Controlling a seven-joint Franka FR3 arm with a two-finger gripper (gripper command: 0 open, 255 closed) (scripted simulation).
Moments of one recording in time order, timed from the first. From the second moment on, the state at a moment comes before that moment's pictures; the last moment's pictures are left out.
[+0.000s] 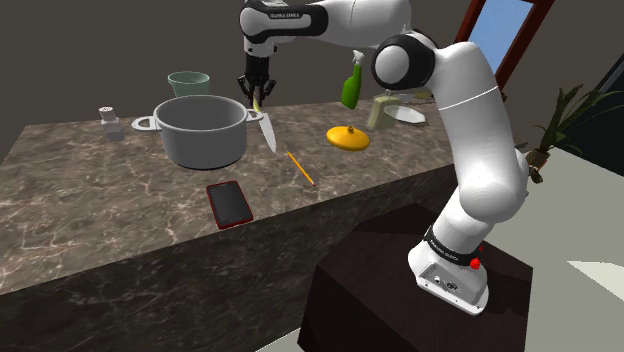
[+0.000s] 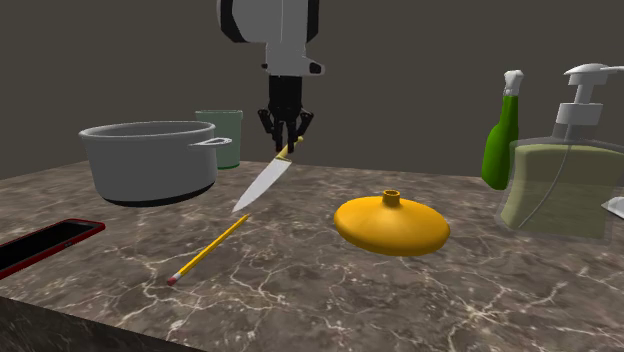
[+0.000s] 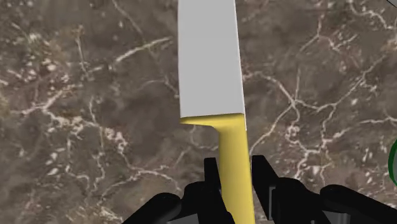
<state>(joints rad) 0.03 0.74 0.05 -1.02 0.00 1.78 0.50</state>
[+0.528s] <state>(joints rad) -0.01 0.59 0.05 -1.19 0.01 1.81 0.46</state>
